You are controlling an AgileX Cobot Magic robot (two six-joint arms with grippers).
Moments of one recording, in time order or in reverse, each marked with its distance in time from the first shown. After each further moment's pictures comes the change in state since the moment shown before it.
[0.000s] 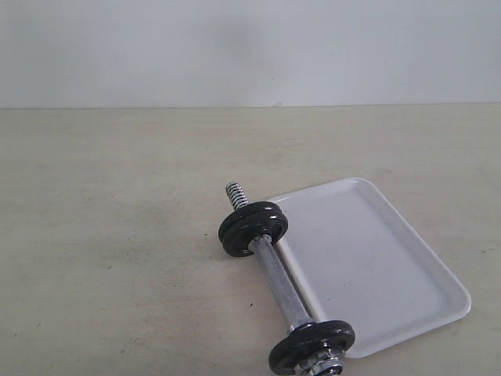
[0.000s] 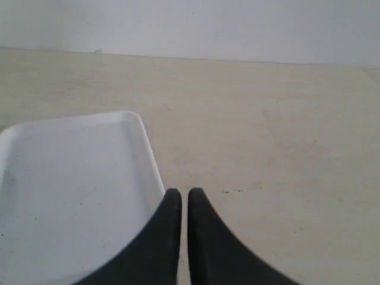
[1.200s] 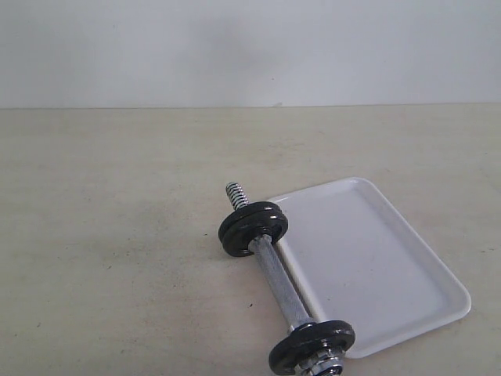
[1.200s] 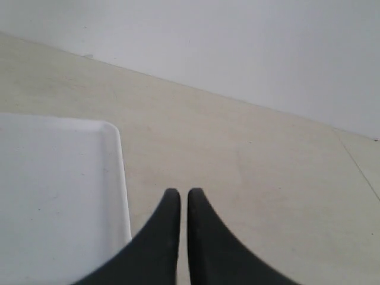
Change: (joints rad) left arm 0.000 0.000 0.149 0.534 -0.055 -0.616; right arm 0.092 0.000 0.000 -0.260 -0.105 0.039
